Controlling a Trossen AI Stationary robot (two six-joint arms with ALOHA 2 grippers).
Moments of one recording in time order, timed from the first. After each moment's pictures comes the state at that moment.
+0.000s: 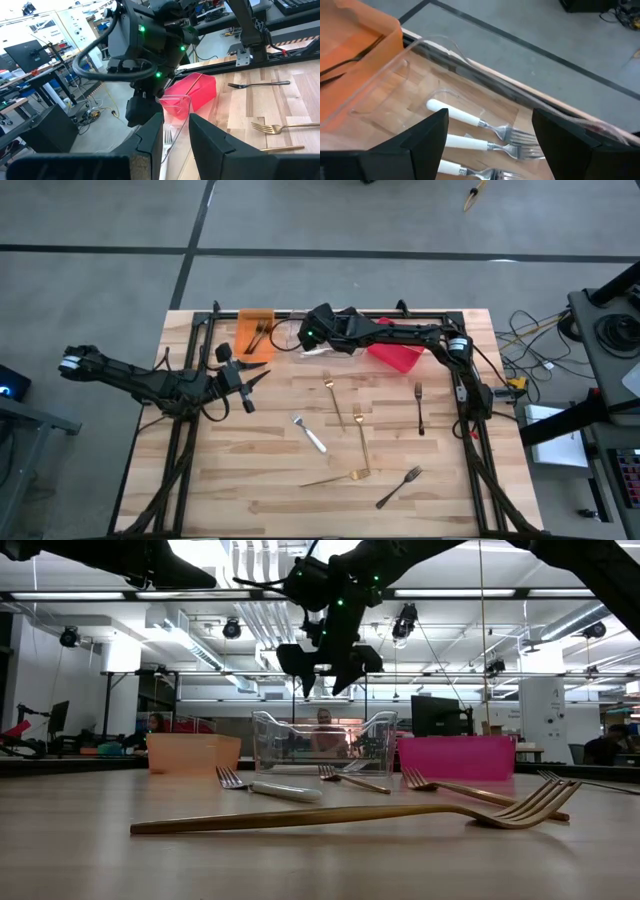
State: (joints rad) left arm -0.24 0.74 0.47 0.16 -0.72 0.27; right arm -0.28 2.10 1.83 -0.65 0.65 0.57
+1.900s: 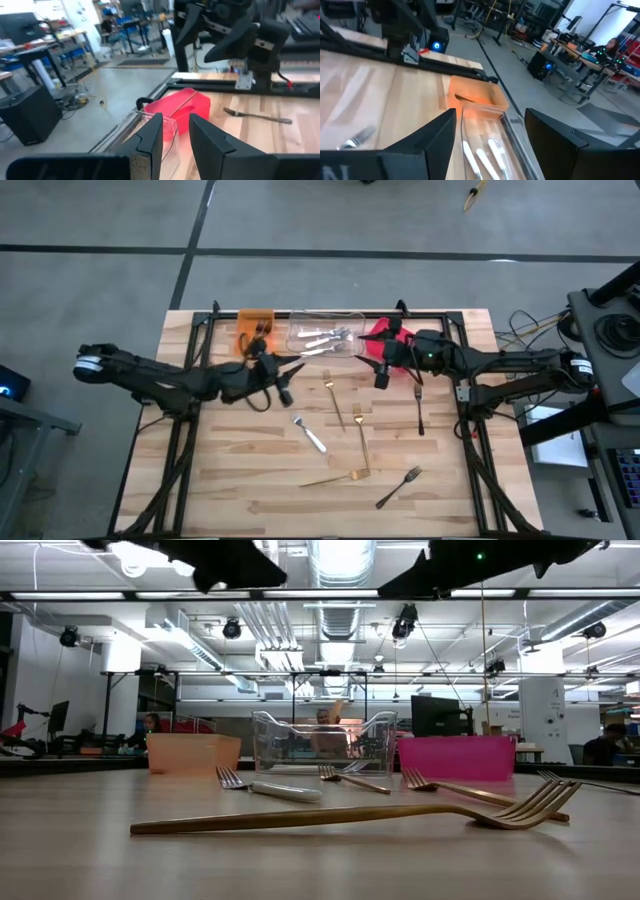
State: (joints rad) left arm -0.10 1.18 0.72 0.34 -0.62 0.11; right arm -0.18 1.11 0.75 0.21 0.12 -0.36
